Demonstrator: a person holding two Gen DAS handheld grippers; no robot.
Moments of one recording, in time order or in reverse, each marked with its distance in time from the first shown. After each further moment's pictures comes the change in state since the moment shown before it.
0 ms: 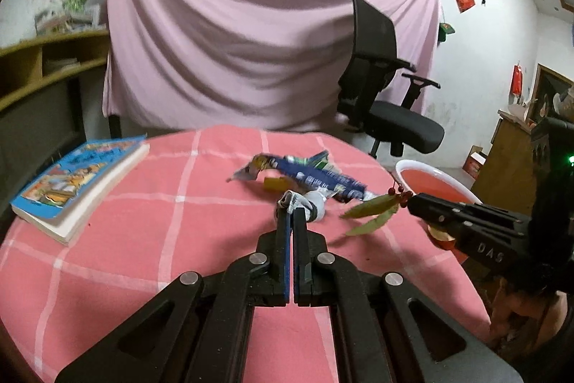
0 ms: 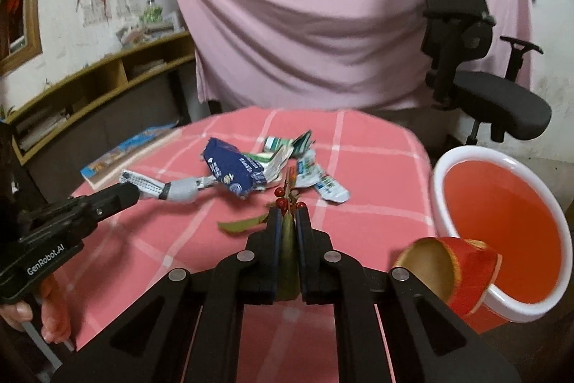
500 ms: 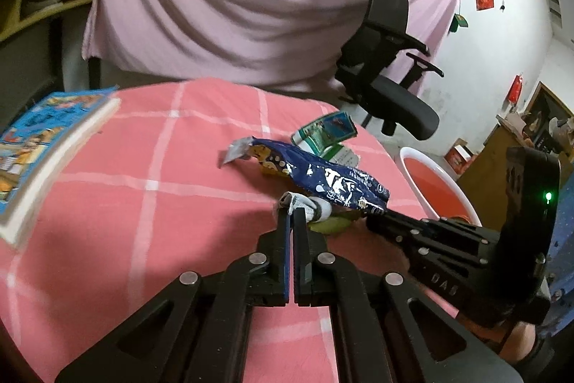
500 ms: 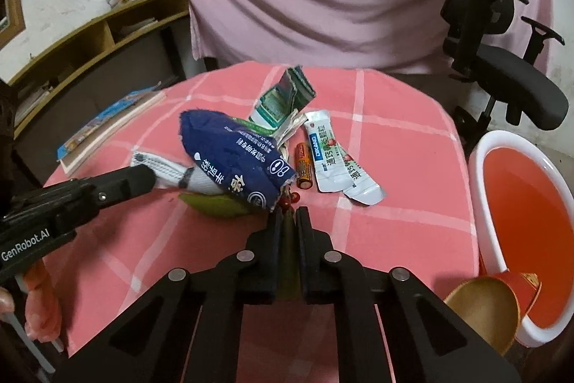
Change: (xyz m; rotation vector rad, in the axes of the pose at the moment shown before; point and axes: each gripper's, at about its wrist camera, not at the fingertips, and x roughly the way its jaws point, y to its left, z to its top) left arm 0.050 0.046 0.028 -0.141 0.209 -0.105; right arm 0.068 0.007 0.010 -0.019 0.210 -0.003
